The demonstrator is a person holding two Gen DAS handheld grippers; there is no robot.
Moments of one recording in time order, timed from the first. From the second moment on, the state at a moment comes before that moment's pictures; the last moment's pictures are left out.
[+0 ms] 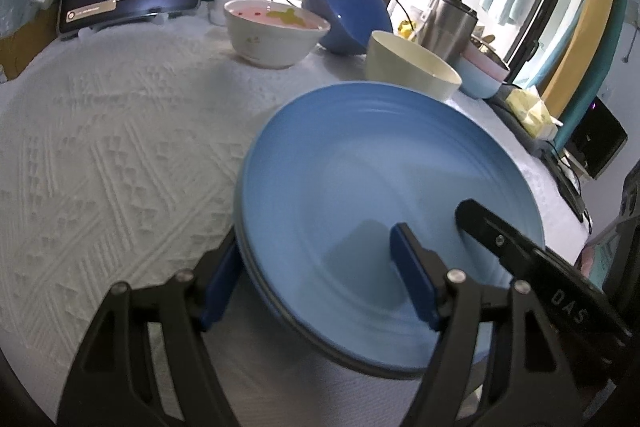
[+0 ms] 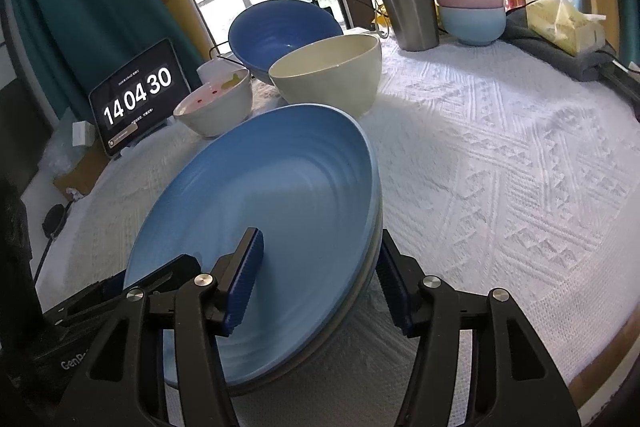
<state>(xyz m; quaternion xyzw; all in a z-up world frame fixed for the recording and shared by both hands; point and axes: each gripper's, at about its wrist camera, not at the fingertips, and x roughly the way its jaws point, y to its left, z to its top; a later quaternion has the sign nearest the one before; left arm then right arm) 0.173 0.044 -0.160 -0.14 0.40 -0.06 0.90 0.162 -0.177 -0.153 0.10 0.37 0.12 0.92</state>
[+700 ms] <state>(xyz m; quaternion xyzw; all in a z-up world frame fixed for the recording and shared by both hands) 0.167 0.069 -0.161 -0.18 0.38 -0.05 0.90 0.169 -0.167 -0.145 0.12 0.36 0.13 0.92</state>
